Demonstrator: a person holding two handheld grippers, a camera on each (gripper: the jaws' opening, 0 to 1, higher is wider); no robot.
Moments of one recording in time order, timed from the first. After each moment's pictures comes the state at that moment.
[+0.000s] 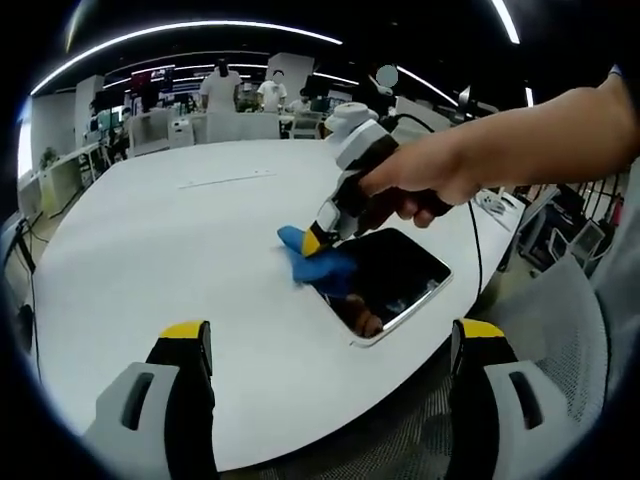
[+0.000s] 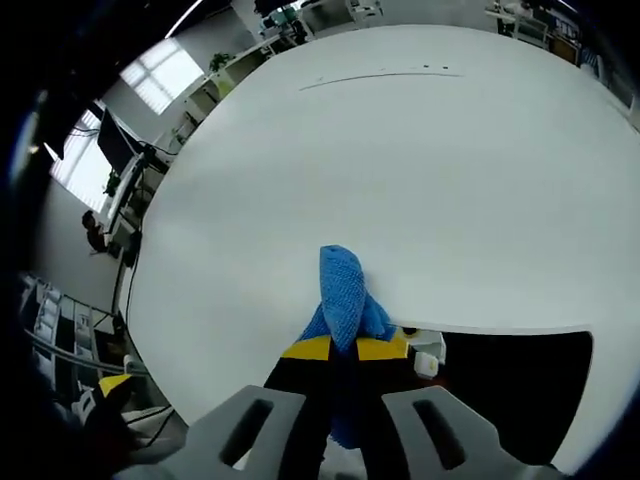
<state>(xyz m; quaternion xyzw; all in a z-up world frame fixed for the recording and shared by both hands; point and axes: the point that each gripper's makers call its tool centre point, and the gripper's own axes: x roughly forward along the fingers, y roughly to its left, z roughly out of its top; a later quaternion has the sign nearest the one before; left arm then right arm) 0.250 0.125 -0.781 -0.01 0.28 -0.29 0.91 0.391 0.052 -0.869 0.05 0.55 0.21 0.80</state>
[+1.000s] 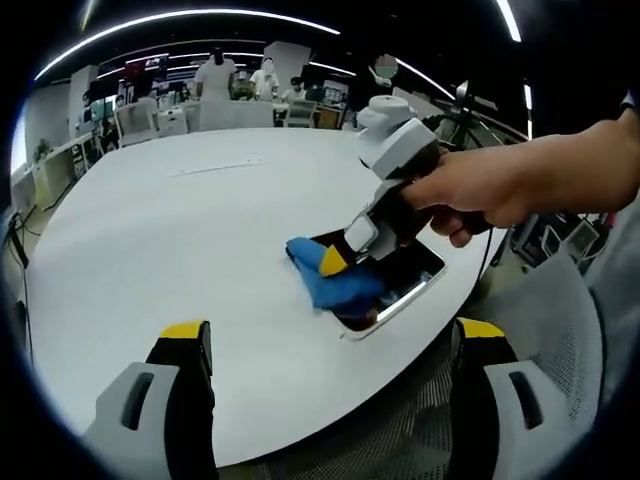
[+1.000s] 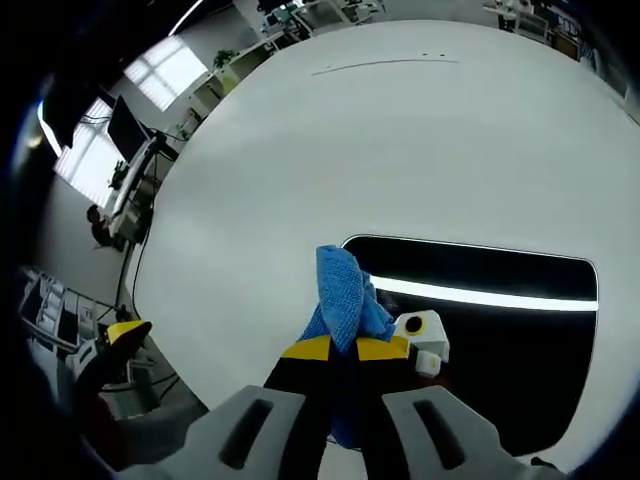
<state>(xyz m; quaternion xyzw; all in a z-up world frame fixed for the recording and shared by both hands) 0.248 0.118 -0.788 -0.01 0.30 -0.31 0.90 0.330 0.049 -0.868 0.05 0.56 0.22 0.80</state>
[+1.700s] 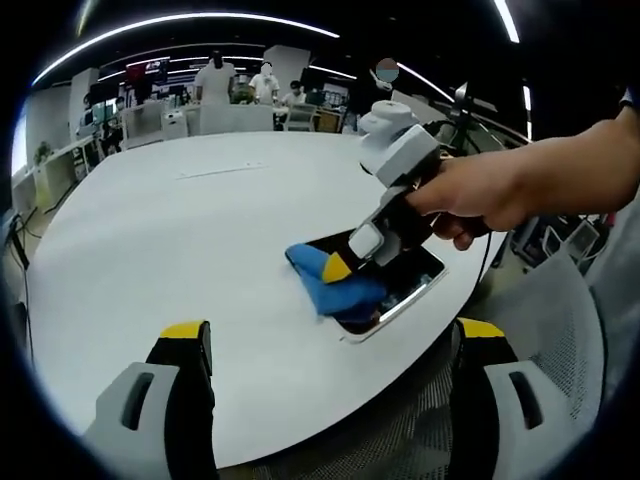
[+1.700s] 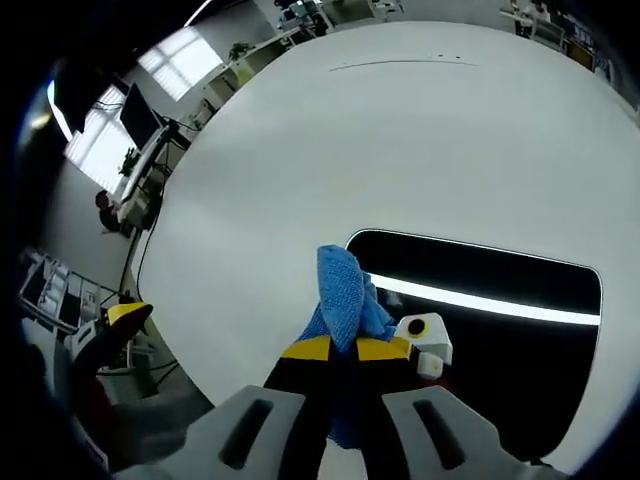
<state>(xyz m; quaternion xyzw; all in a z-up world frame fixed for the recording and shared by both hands) 0.248 0.118 -0.785 0.00 0.29 -0.30 0.91 0.327 0.049 -0.867 0.04 0.56 0.25 0.79</state>
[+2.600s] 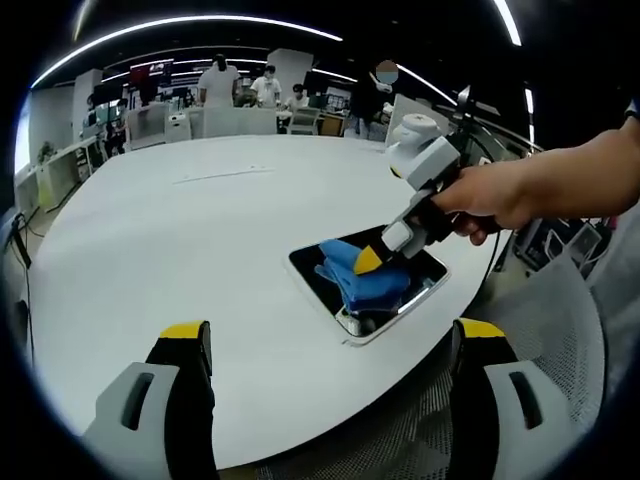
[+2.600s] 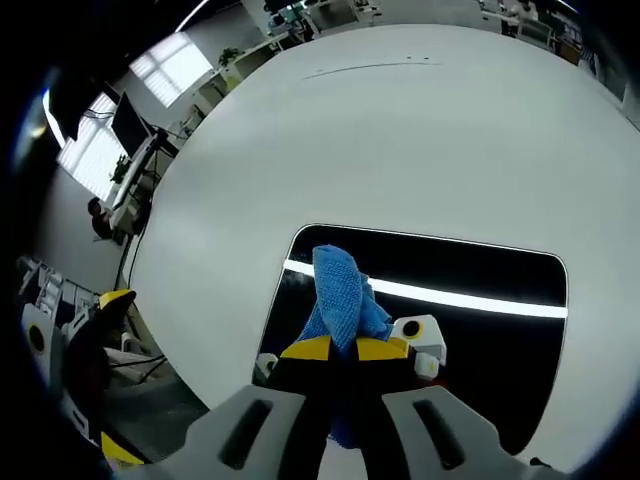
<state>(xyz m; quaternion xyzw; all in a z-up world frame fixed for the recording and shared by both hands) 0.249 0.120 -0.782 0.00 0.28 -0.30 0.91 0.328 -0.004 -0.866 0.04 0.55 0.22 0.80</state>
